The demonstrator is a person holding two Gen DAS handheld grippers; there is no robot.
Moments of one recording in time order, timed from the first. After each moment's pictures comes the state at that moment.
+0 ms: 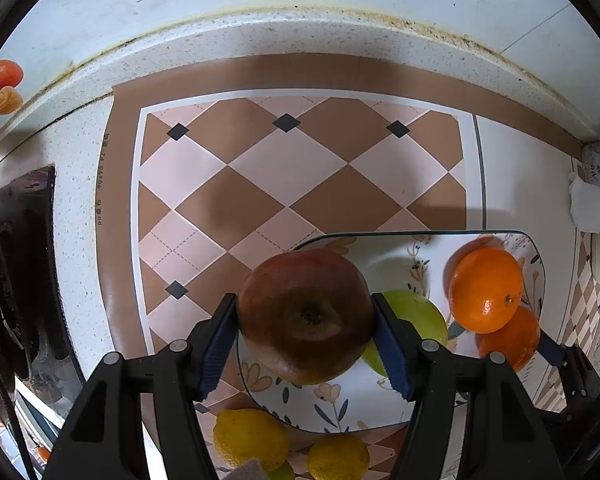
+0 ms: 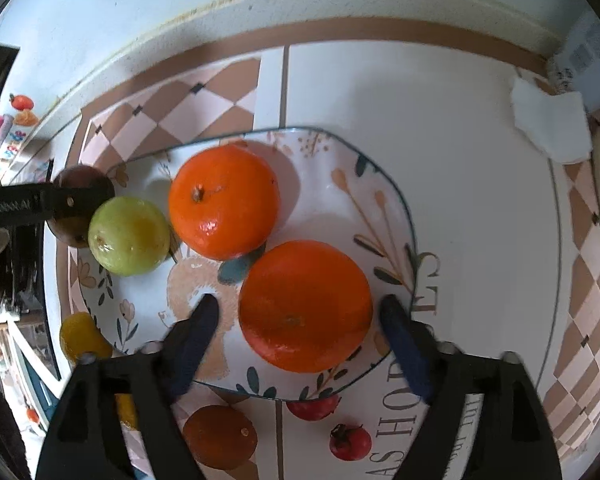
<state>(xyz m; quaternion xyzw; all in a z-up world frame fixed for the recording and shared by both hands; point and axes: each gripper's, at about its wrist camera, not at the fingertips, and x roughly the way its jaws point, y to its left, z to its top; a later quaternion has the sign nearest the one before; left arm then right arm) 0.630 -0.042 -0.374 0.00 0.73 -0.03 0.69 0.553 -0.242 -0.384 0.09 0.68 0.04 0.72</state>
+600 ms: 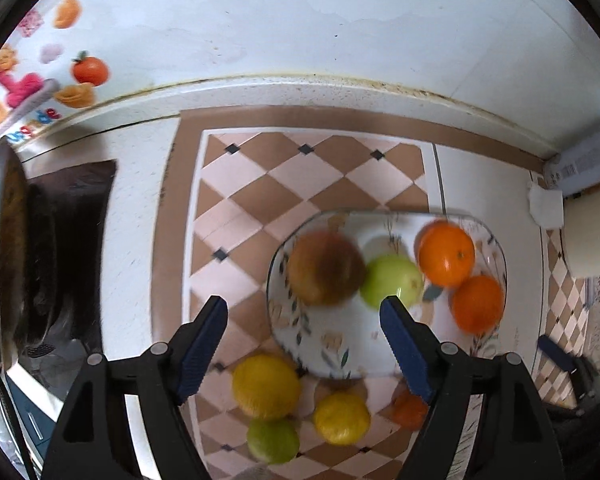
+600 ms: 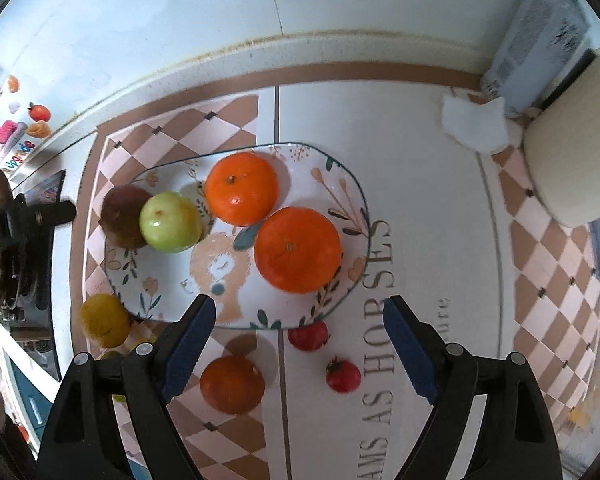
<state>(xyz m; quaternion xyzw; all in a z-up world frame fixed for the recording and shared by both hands) 0.559 -0.018 -0.290 0.00 0.64 -0.02 0.77 0.497 -0.234 -0.310 0.07 0.64 -0.01 0.77</state>
